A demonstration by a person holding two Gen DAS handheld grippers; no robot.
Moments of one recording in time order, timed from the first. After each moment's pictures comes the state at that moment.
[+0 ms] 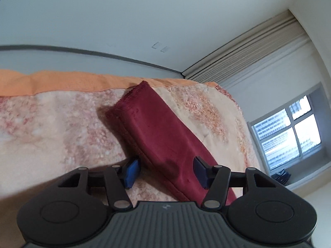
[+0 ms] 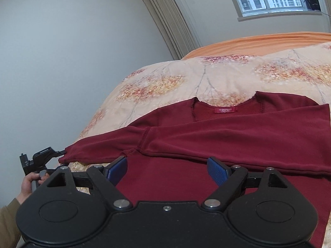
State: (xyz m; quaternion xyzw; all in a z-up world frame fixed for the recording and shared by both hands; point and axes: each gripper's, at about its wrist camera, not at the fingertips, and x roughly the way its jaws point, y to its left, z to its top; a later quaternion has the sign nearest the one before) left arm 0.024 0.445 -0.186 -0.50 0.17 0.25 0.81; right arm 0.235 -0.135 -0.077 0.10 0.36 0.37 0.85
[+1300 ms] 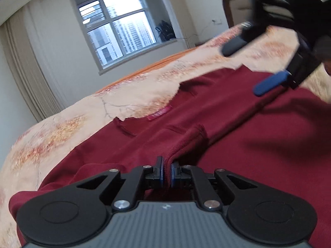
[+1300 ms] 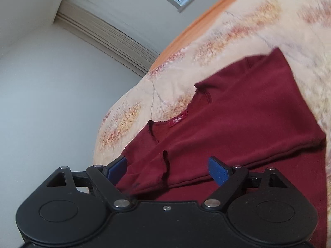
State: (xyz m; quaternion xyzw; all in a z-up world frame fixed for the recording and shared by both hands) left arm 0.200 -0.003 -0.168 0.21 0.28 -0.07 0.93; right arm 0.311 -0.220 -0.142 0.36 0.42 0.28 0.79
